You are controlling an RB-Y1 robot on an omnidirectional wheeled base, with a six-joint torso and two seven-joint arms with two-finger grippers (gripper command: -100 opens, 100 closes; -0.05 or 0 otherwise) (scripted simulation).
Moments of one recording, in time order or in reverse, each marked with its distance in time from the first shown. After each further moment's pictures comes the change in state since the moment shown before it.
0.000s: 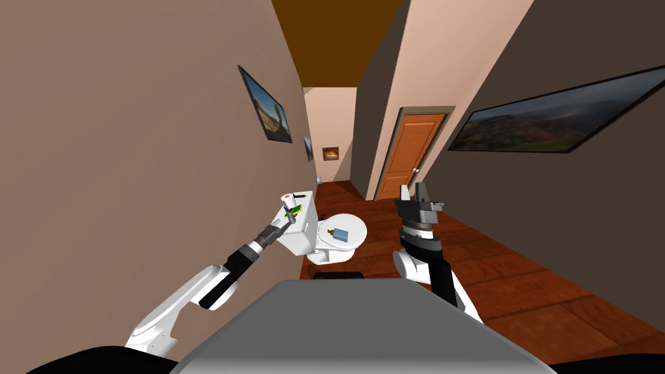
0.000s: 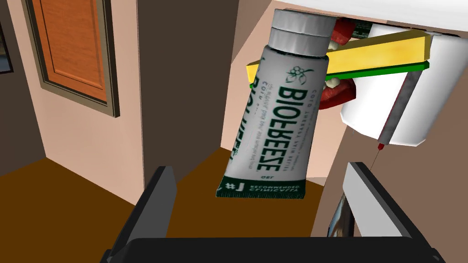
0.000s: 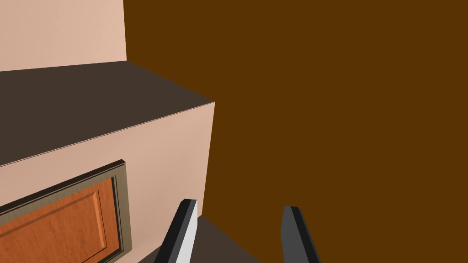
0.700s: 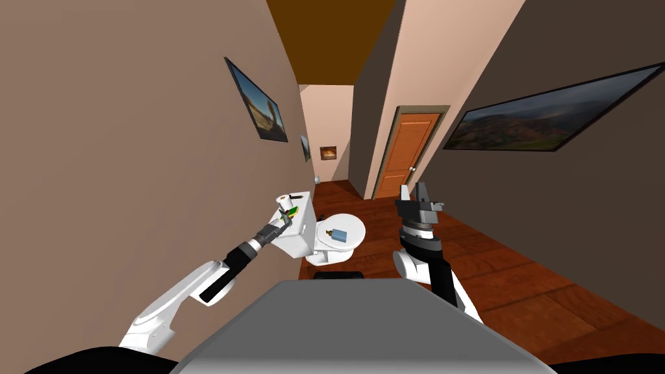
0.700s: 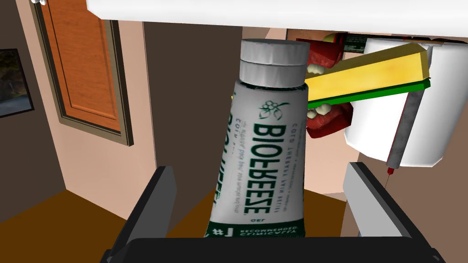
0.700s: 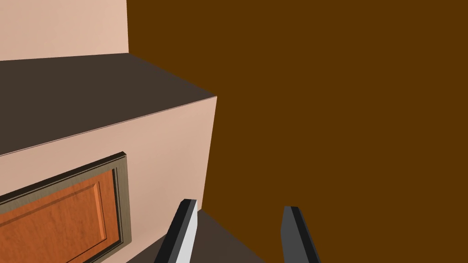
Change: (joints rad) left arm -0.025 0.073 -0.011 0.044 -0.022 0.026 -0.021; right arm 0.000 0.000 0.000 0.000 0.000 0.000 0.000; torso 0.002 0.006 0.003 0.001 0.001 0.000
